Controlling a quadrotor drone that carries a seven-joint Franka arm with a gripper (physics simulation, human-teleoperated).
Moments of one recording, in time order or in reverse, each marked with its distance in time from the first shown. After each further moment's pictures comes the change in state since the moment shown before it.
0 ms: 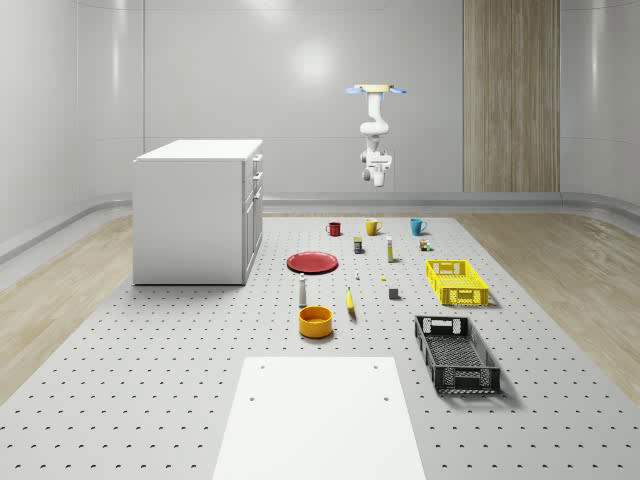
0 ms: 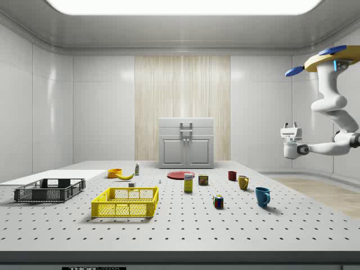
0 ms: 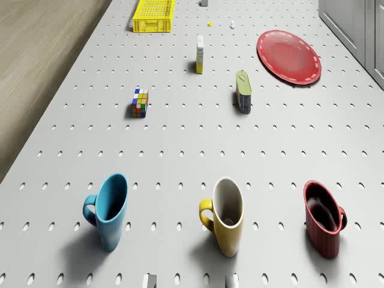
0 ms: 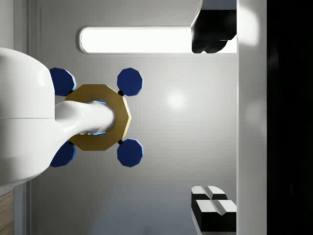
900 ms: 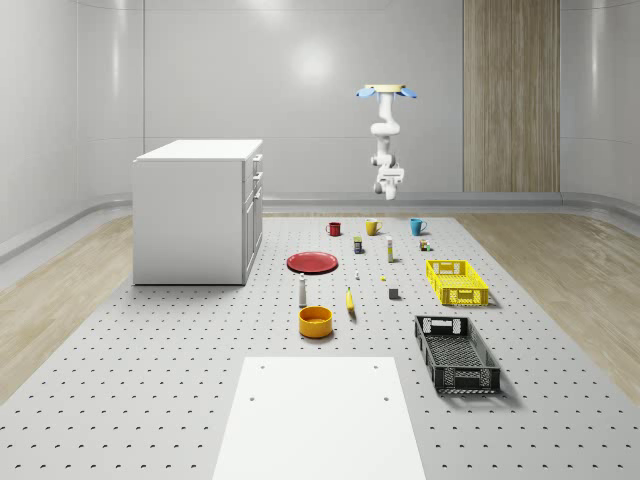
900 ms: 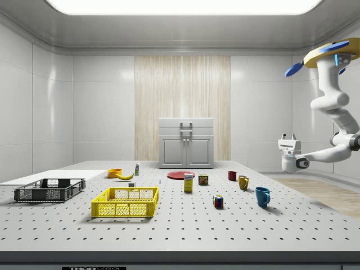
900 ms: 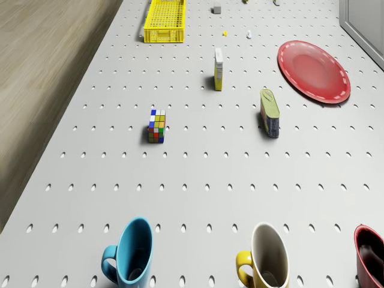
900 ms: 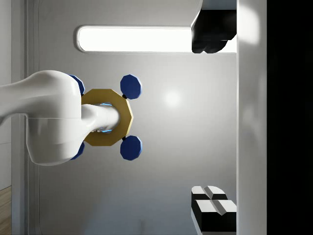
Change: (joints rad) arm -0.006 0.082 0.003 0.283 0.002 -0.187 -0.003
